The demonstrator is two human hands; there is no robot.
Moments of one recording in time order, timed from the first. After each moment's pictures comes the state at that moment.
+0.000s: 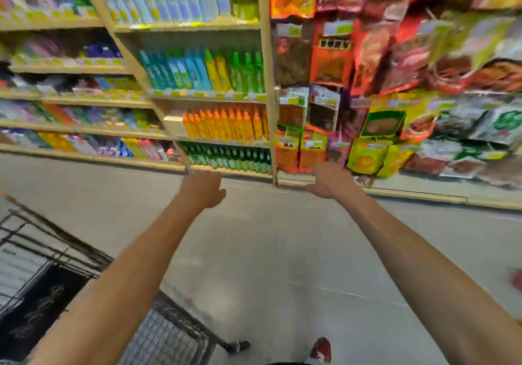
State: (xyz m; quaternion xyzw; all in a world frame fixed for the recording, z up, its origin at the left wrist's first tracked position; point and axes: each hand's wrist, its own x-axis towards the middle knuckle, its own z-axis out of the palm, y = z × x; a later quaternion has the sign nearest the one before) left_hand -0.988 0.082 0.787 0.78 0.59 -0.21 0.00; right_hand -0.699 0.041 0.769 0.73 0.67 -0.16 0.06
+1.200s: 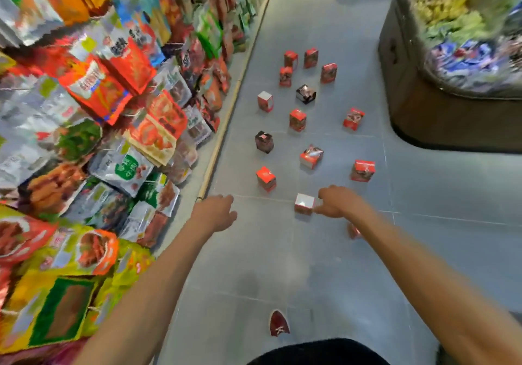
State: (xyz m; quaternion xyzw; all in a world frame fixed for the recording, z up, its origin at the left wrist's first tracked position) left_hand -0.113 -0.009 0.692 0.95 -0.15 -0.25 -0.08; right_hand -0.154 -0.310 0.676 0.95 -0.06 -0.30 -0.08
